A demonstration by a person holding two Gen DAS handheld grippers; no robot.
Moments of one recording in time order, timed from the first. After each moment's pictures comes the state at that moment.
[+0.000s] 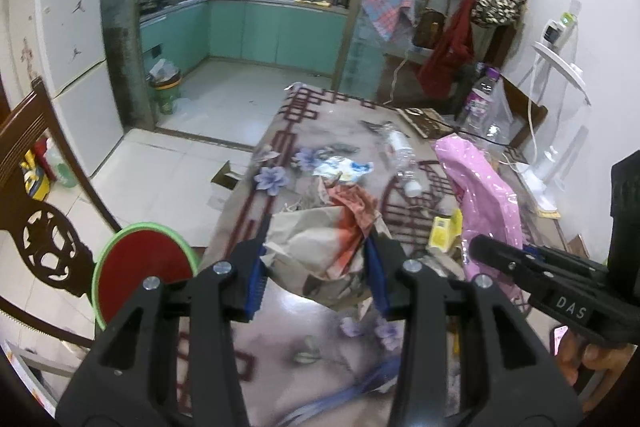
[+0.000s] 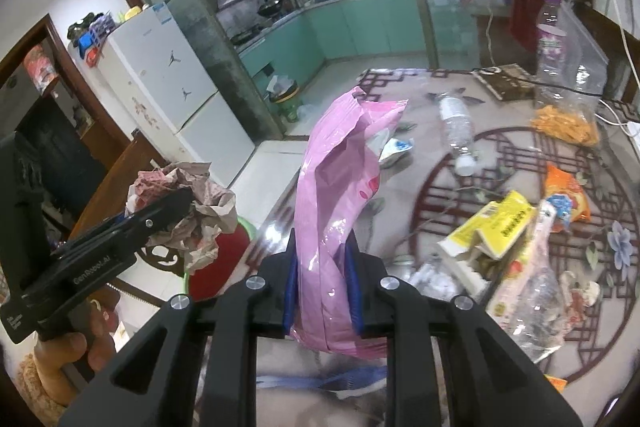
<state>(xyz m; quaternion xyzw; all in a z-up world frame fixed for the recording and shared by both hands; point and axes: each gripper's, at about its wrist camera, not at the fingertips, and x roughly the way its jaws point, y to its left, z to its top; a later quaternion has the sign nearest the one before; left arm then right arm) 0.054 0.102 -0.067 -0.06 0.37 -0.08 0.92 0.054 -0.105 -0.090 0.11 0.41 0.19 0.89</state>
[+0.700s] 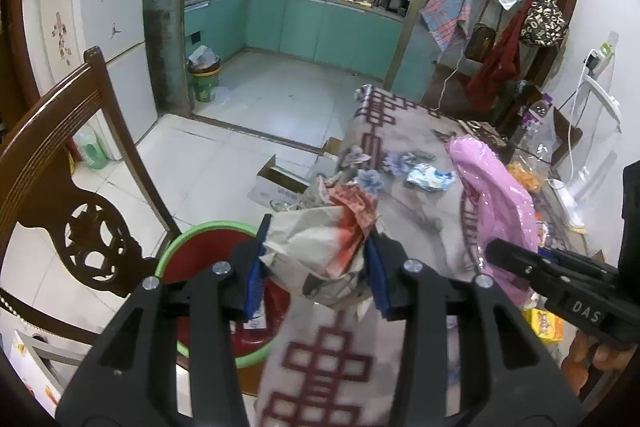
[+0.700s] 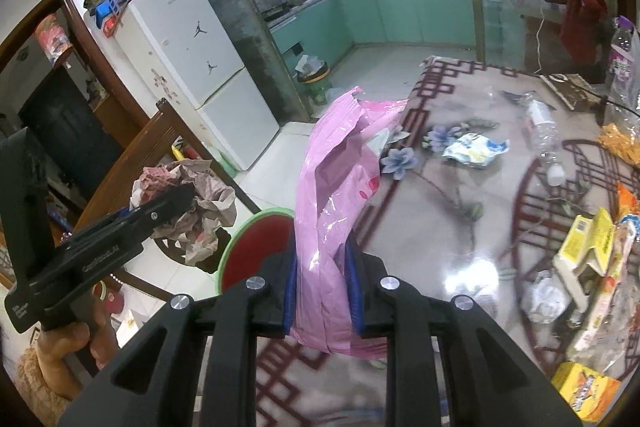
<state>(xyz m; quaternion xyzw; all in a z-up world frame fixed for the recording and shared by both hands) 0.067 0.238 -0.078 -0.08 0.38 -0.04 0.92 0.076 0.027 -0.100 0.09 0.42 0.23 0.87</state>
